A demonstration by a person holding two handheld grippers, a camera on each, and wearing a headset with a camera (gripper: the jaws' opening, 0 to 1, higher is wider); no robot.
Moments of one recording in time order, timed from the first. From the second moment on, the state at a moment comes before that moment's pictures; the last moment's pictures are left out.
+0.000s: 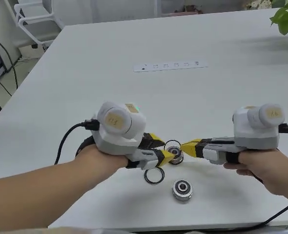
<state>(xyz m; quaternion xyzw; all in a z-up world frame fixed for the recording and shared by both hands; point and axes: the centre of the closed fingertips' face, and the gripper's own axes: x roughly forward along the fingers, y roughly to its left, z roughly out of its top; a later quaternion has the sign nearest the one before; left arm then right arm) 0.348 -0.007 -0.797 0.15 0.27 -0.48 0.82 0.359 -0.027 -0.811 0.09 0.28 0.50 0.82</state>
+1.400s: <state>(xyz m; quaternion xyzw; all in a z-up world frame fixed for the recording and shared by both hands) 0.309 0.051 -0.787 0.12 0.28 -0.48 0.82 0.331 0.010 -0.809 0.09 0.31 0.56 0.76</state>
